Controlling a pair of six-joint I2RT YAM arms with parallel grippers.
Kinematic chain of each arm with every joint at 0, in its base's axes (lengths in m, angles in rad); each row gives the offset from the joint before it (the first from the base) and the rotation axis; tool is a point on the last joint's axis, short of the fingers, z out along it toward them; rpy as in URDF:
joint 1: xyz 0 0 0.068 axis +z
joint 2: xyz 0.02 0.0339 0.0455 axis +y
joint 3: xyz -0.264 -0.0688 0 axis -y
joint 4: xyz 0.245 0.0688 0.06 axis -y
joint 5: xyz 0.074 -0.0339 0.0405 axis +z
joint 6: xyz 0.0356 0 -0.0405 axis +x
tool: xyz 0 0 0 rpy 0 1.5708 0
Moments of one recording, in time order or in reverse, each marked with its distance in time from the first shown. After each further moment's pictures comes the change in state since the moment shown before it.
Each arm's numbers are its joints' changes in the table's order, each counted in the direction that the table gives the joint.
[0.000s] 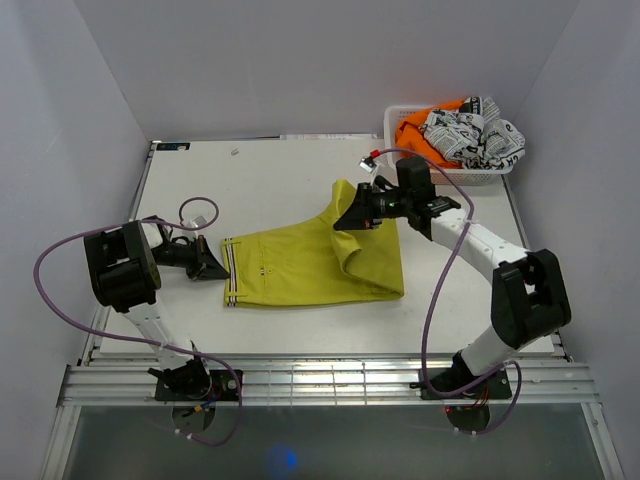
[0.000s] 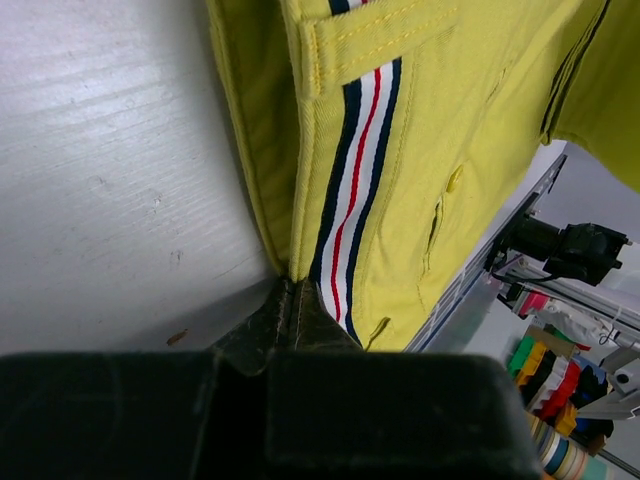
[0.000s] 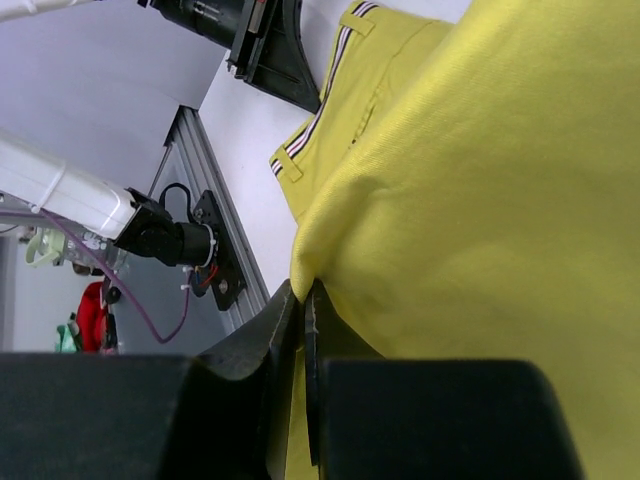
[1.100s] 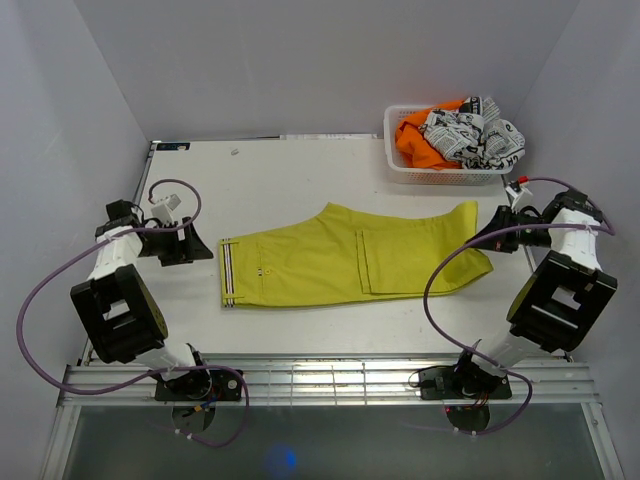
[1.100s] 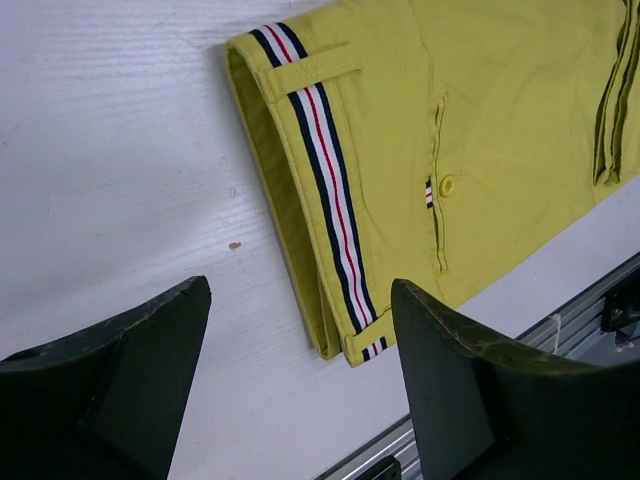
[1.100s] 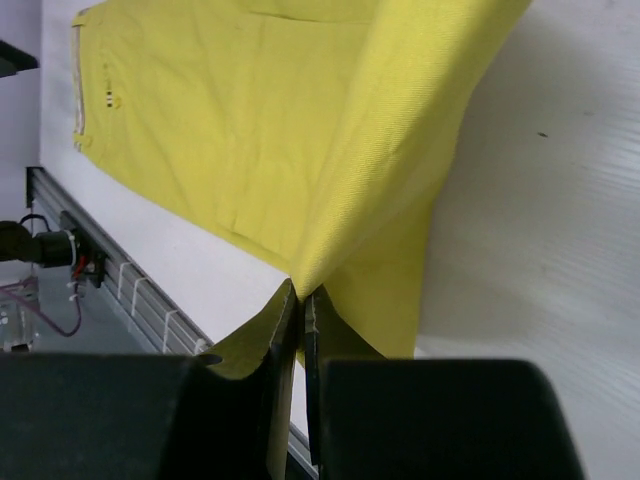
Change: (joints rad) left arm 0.096 -0.382 0.013 -0.034 0.130 0.080; right arm -0.915 0.043 0.095 -0.944 0.061 -0.987
